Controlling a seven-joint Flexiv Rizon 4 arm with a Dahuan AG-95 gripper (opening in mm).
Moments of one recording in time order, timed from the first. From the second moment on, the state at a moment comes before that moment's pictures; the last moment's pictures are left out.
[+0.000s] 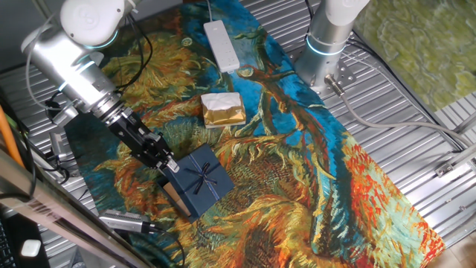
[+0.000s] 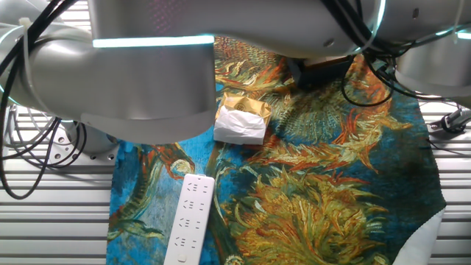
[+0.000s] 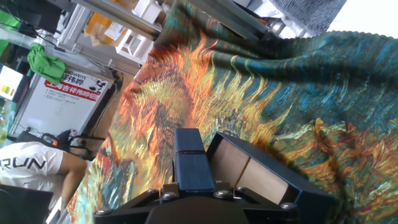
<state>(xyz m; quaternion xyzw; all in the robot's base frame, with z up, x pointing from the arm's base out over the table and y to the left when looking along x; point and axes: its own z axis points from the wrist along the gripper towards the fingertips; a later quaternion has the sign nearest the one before) 0.622 0.177 0.152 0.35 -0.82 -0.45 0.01</state>
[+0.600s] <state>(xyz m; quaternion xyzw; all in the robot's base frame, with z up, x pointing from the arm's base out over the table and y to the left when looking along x) 0.622 0.177 0.153 0.35 -0.82 -0.44 0.00</state>
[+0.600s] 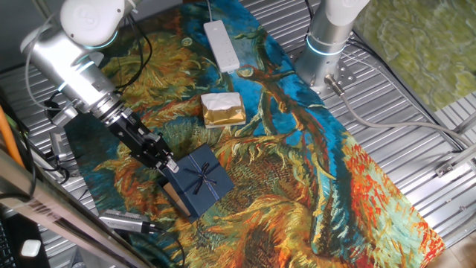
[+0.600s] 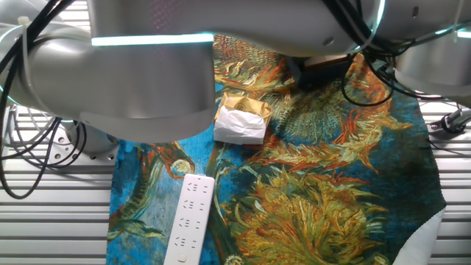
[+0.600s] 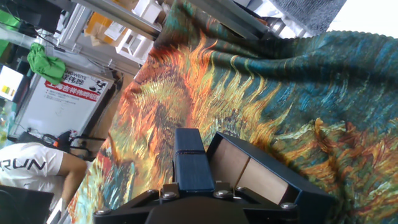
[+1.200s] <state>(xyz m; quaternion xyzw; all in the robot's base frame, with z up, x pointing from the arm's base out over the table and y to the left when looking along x) 0.624 0.177 0.153 0.38 -0.81 -0.45 -0.02</state>
